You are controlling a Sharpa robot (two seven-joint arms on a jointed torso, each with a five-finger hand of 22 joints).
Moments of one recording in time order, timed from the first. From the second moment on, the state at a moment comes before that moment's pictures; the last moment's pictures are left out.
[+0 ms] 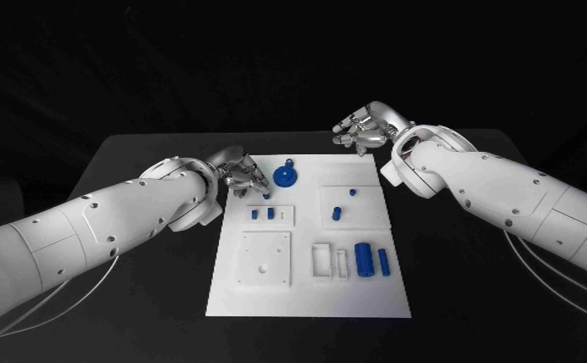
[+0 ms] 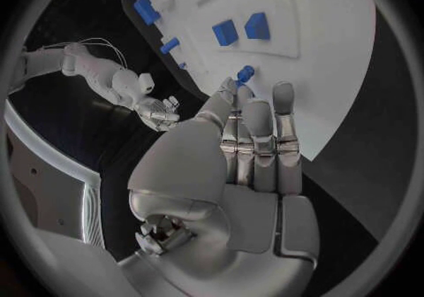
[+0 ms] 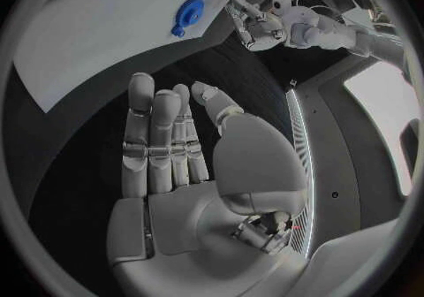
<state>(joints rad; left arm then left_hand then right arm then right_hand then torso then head) 1.34 -0.50 -0.13 1.12 -0.96 -0.19 -0.03 1.38 0.04 0.08 -0.24 0.12 1.28 0.06 0.06 0.07 1.31 -0.02 0.39 0.07 1.36 -0.09 1.17 0.35 0.04 1.26 -0.11 0.30 1.31 1.10 -0.78 0.34 1.29 -1.16 -0.33 -0.03 1.22 -0.11 0.26 -0.19 0.47 1.17 0.08 0.06 0.07 1.32 -0.02 0.43 0.55 1.47 -0.08 0.68 0.91 0.08 1.47 -0.10 0.24 1.16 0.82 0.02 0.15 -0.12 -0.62</state>
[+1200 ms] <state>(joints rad) 1.36 -0.69 -0.09 1.22 -0.36 -0.17 0.14 1.34 0.04 0.12 -0.23 0.13 1.13 0.11 0.06 0.07 1.25 0.07 0.07 0.06 1.22 0.04 0.38 0.07 0.04 1.04 0.02 0.06 0.95 1.07 -0.82 0.33 1.40 -1.43 -0.23 -0.07 1.22 -0.13 0.42 -0.19 0.32 1.13 0.10 0.06 0.07 1.24 0.06 0.06 0.06 1.46 -0.05 0.72 0.89 0.13 1.47 -0.06 0.25 1.17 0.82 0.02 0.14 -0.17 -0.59</state>
